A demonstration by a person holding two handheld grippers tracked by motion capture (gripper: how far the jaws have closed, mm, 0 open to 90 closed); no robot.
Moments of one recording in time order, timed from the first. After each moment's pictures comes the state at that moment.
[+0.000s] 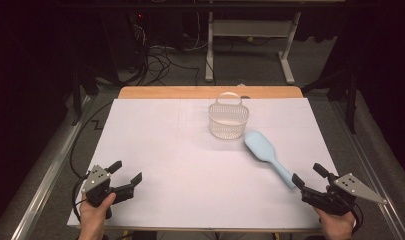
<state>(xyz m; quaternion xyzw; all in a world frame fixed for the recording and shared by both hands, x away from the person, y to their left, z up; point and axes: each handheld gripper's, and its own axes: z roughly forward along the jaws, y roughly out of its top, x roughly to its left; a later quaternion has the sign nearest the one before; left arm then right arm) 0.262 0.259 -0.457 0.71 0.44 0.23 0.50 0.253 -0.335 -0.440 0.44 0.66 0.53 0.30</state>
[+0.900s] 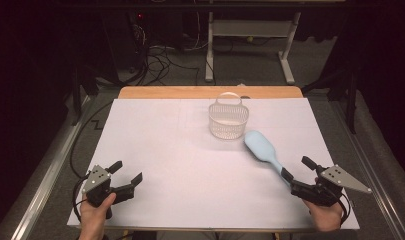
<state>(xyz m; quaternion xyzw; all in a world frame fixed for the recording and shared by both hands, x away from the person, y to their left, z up) 0.262 0.259 -0.457 0.71 0.44 0.23 0.50 0.273 -0.313 -0.436 0.42 0.67 0.54 0.29</state>
